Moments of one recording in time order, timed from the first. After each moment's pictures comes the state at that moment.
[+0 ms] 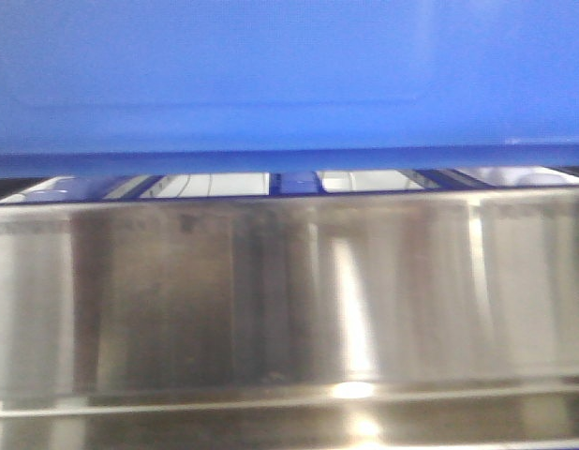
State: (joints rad) left arm -0.83 1.27 -1.53 0.73 1.31 -0.90; right arm 1.00 1.27 -1.46 -0.67 1.08 0.84
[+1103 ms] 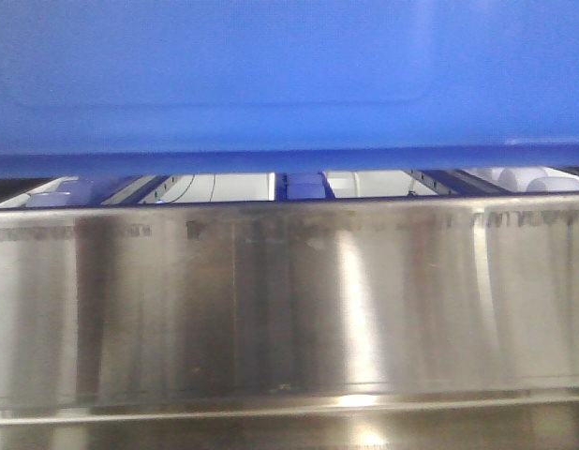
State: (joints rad) left arm -0.83 1.27 -1.53 0.73 1.31 -0.89; right arm 1.00 1.27 -1.46 -0.67 1.08 0.84
